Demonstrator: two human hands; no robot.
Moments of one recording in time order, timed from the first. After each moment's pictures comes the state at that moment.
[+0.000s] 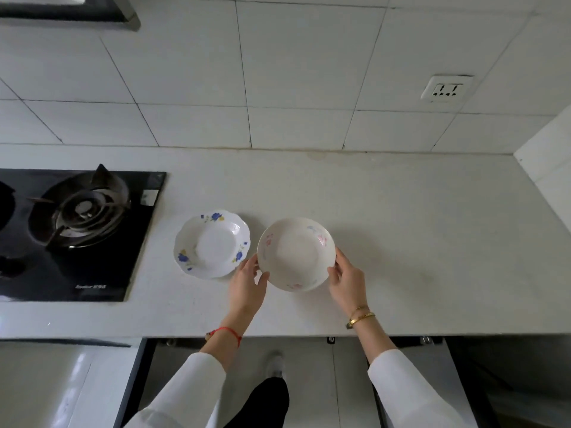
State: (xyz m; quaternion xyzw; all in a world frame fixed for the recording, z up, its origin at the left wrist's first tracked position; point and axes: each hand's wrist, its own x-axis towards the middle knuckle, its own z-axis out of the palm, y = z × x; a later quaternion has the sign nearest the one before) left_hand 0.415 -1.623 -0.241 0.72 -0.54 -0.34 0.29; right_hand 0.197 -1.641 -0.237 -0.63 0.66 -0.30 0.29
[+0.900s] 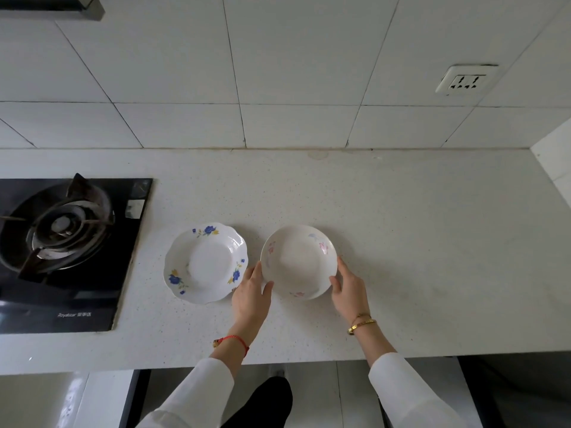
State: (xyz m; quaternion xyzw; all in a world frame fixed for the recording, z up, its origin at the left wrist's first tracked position) left_hand 0.410 -1.673 -0.273 0.75 -0.57 -0.29 0.15; right_hand 0.196 -1.689 -0.275 -0.60 0.71 -0.19 0.31
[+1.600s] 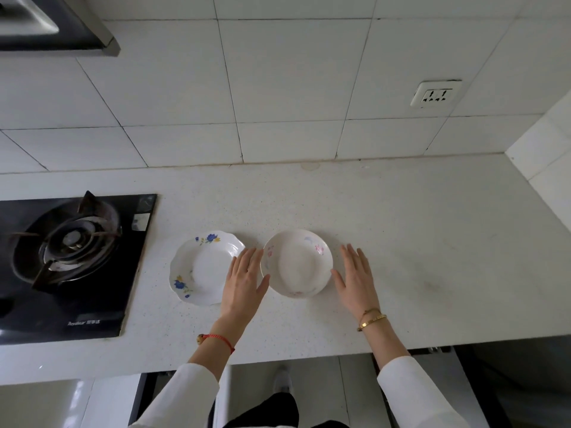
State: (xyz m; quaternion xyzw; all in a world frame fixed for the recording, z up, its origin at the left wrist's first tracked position) left_hand 0.436 -1.666 -0.238 0.66 -0.72 -0.14 0.19; right_hand 0.183 -1.674 -0.242 -0.67 0.70 -0.16 0.18
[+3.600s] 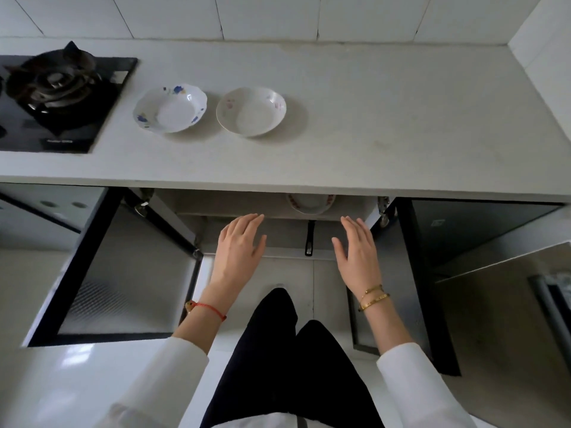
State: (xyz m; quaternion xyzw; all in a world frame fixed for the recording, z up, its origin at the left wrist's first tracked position) left_hand 0.267 -1.365 -0.319 0.68 -0.70 -0.08 0.21; right_hand 0.022 -1.386 -0.334 -0.71 0.65 -0.21 0.17
